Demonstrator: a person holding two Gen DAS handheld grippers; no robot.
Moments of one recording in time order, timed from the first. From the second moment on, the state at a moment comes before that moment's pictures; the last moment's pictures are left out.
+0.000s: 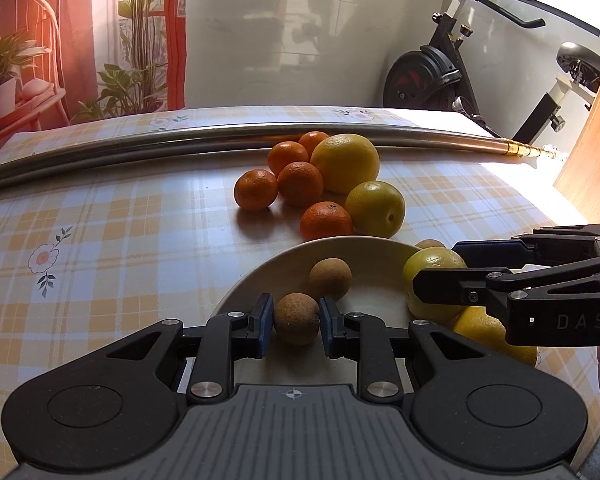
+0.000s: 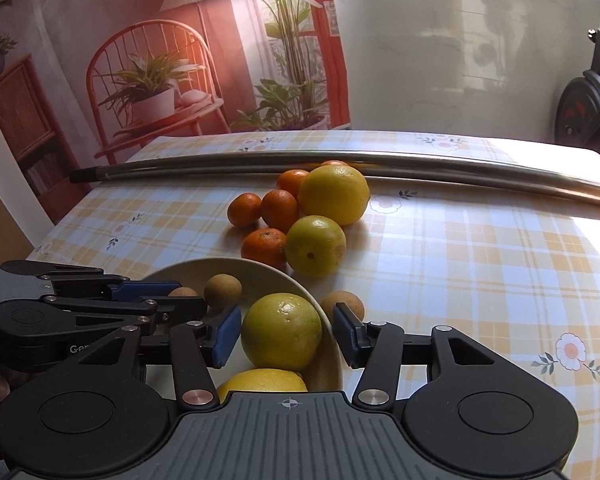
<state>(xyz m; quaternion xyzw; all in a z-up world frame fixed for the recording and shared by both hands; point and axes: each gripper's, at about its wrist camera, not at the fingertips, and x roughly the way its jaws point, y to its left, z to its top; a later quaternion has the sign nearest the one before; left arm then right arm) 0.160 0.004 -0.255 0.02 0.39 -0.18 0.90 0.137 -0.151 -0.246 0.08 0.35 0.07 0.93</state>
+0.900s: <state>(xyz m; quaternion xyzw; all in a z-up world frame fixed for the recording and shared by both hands) 0.164 0.005 -0.226 -0.01 0.38 -0.19 0.91 0.129 -0.191 -0.222 0.10 0.30 0.01 0.95</state>
